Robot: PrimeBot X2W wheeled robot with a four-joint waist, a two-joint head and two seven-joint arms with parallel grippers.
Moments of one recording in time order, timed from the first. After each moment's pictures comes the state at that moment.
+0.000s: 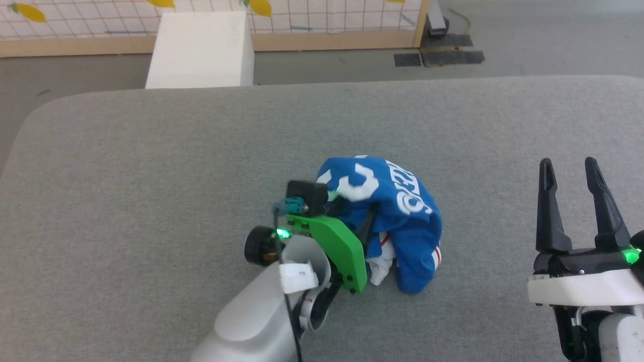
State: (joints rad) left arm -0.54 0.05 -0.76 0.47 -0.73 0.12 0.03; right arm -0.05 -0.05 -0.08 -0.13 0.20 0.13 -0.23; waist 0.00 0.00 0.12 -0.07
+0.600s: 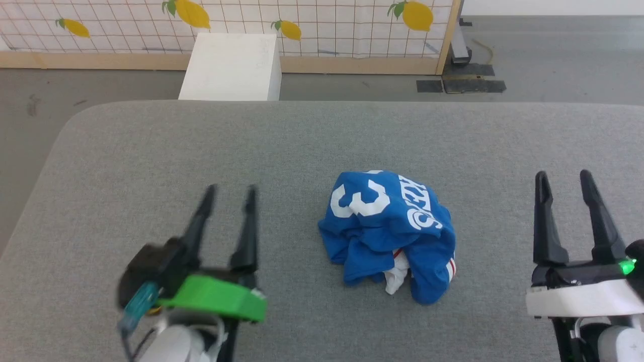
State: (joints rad) left arm -0.15 0.30 -0.47 -0.11 -0.57 0.23 -0.25; right arm -0.01 -0.05 -0.08 -0.15 0.20 0.13 -0.21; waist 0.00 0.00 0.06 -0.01
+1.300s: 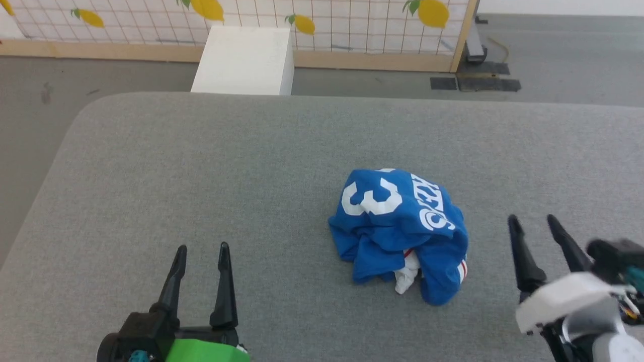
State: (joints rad) left arm 0.15 0.11 -0.18 -0.16 -0.26 0.10 -0.26; right arm 0.02 -0.05 -0.10 -0.04 0.21 0.13 0.05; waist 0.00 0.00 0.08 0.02
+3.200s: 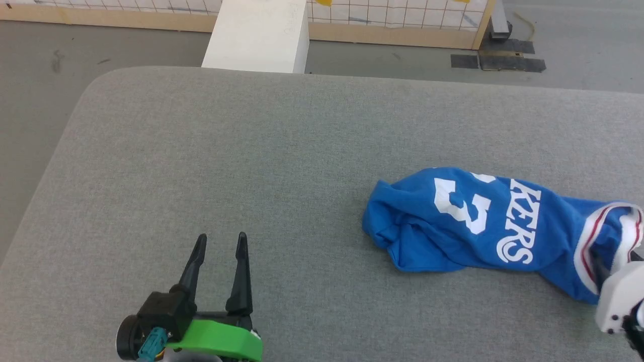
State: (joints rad) left arm 0.06 0.05 -0.17 -0.04 -0.24 0.03 -0.26; right arm -0.10 -0.32 -0.21 0.27 0.18 0.13 0.34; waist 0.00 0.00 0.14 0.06
